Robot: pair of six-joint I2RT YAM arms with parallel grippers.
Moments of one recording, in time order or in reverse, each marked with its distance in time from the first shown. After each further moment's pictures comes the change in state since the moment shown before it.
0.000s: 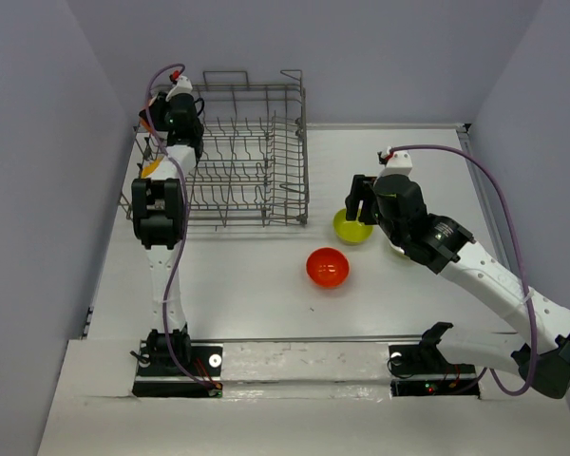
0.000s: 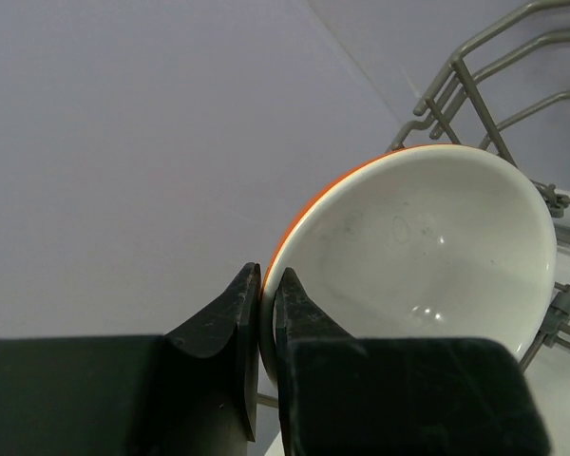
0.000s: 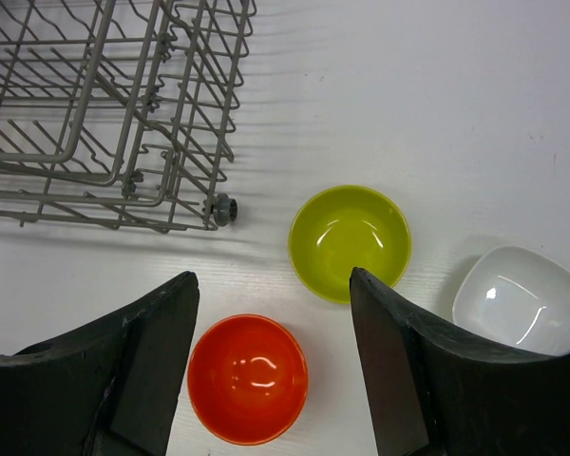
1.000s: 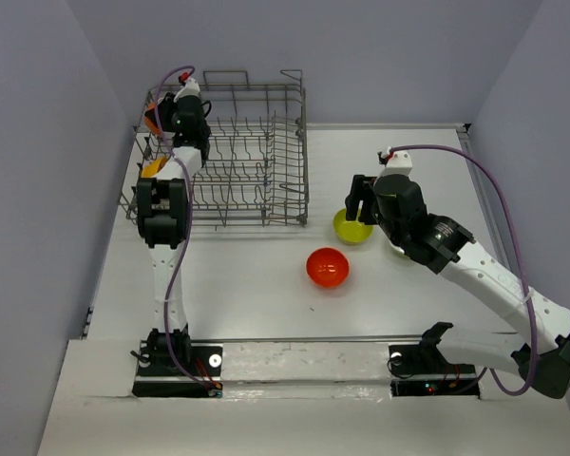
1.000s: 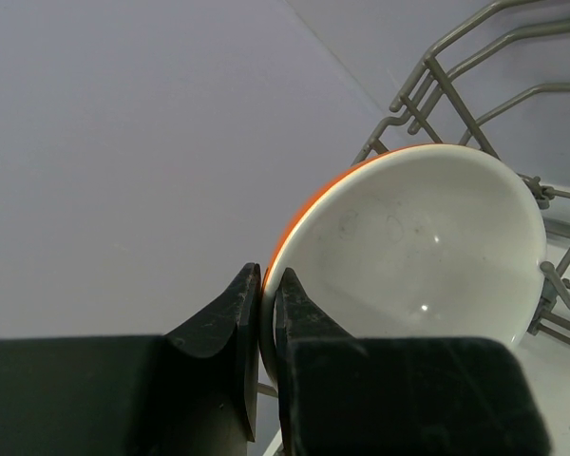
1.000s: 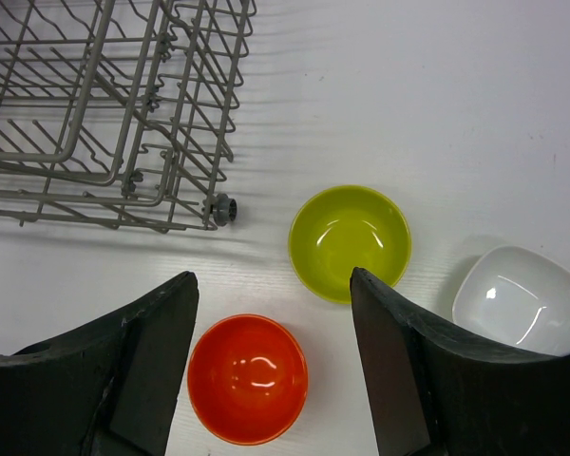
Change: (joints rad) left arm -0.034 0.024 0.000 0.050 -0.023 0.065; right arm 0.000 0.000 0.000 0.000 0.000 0.000
